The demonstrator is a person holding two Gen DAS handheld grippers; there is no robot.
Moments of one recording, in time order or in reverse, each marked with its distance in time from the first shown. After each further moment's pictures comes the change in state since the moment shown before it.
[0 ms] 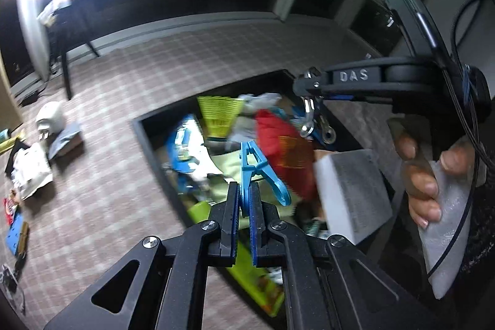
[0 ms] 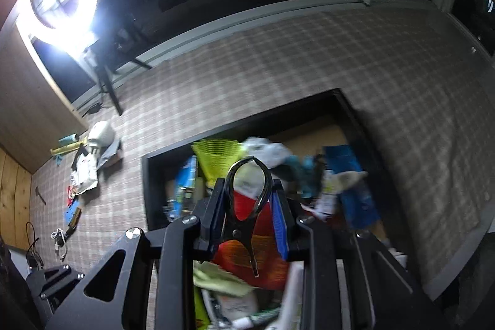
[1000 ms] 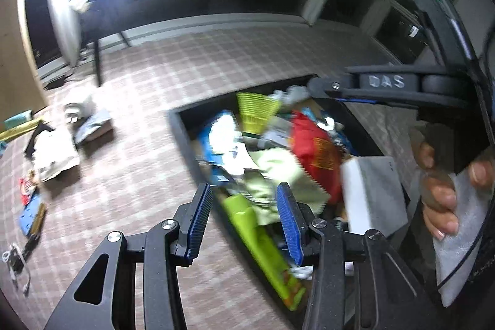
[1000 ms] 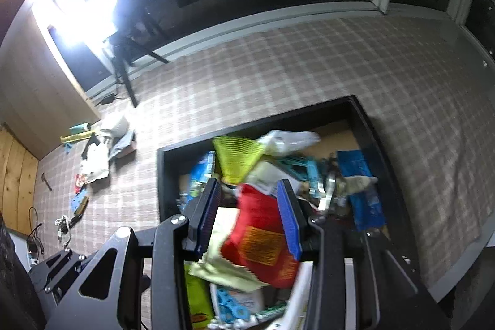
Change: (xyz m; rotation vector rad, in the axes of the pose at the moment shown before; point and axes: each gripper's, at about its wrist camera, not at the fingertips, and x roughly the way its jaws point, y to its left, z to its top) left arm -0.019 0.035 -0.007 -0.099 -0.010 0.111; right arm -0.002 0.038 -0.002 -0.092 0.006 0.065
